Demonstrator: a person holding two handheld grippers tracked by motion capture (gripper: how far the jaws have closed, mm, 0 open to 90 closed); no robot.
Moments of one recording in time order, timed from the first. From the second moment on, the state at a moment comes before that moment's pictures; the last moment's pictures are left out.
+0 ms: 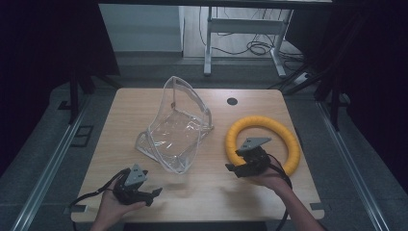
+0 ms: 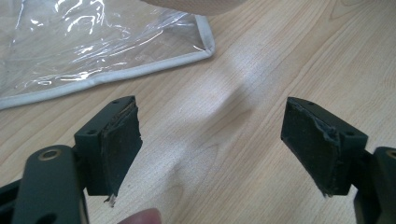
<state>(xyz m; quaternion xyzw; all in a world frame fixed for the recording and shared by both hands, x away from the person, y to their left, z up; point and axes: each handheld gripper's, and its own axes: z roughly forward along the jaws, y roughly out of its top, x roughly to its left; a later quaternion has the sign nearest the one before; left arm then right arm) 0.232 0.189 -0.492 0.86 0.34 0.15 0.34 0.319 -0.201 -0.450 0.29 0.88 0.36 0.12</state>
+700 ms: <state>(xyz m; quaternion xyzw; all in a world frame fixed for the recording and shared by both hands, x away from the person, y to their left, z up) 0.232 0.189 -0.492 0.86 0.34 0.15 0.35 0.339 -0.218 -0.452 0.30 0.92 0.25 0.10</state>
